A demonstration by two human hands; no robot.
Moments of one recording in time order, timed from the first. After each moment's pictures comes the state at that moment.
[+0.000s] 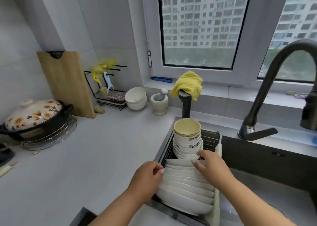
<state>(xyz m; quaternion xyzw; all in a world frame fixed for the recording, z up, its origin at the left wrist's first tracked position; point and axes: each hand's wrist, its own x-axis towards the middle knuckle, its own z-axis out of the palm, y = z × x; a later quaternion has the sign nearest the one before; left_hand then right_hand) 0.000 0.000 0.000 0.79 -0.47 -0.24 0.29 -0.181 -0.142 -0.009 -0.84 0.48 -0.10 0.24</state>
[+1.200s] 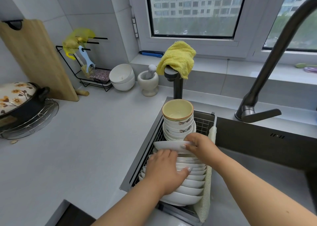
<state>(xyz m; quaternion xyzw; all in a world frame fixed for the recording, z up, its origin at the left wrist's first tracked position) -0.060 -0.067 -0.037 0.78 -0.60 -0.16 0.01 -0.177 -0.193 -0.031 -0.85 0.37 -0.09 0.37</state>
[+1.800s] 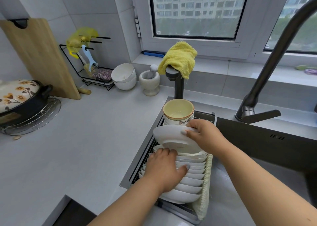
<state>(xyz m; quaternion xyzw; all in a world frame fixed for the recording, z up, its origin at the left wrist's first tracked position) -0.060 -0.066 -0.038 0.78 -0.60 -0.16 0.02 -0.177 -0.190 0.024 -0.84 0.38 -0.14 0.36</state>
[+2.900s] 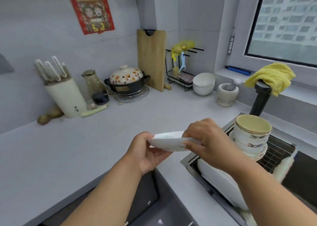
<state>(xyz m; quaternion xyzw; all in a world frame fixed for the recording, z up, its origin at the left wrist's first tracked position) -0.001 0.133 0.078 0.45 0.14 -0.42 0.77 -0.112 -0.031 0.106 -0.95 -0.06 -0.22 0.23</state>
